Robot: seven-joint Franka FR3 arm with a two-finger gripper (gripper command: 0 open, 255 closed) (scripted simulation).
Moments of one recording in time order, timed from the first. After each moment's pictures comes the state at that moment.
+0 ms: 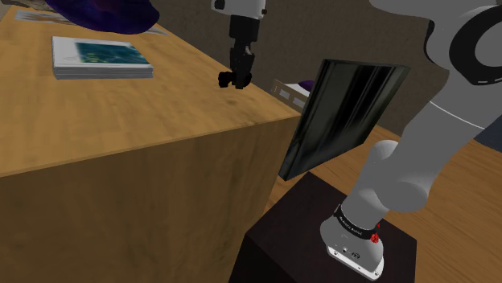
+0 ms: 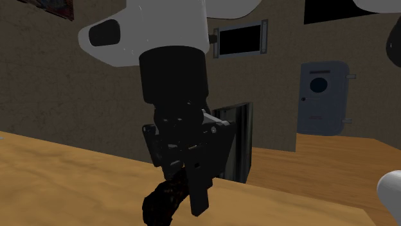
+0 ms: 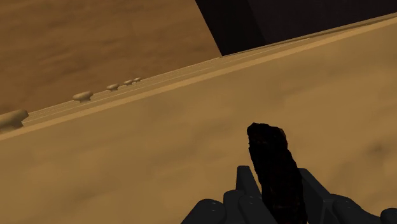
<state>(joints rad) 0.31 -0.13 0.00 -1.78 0.10 1.55 -0.74</state>
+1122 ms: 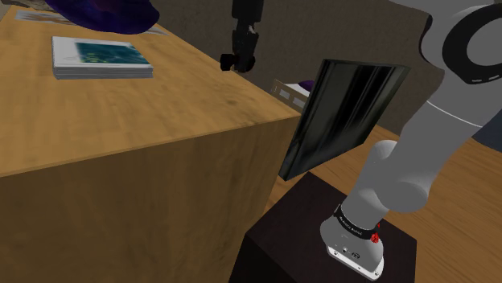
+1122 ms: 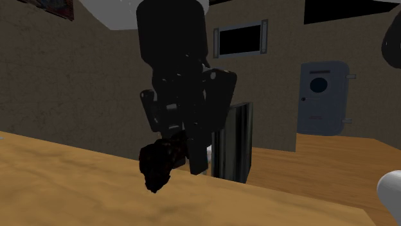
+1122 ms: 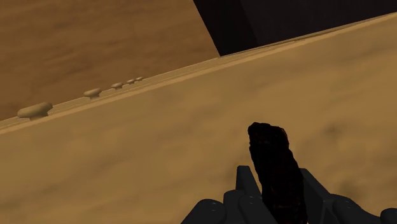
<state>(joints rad) 0.31 -0.09 0.00 -1.62 0.10 1.43 -0.73</state>
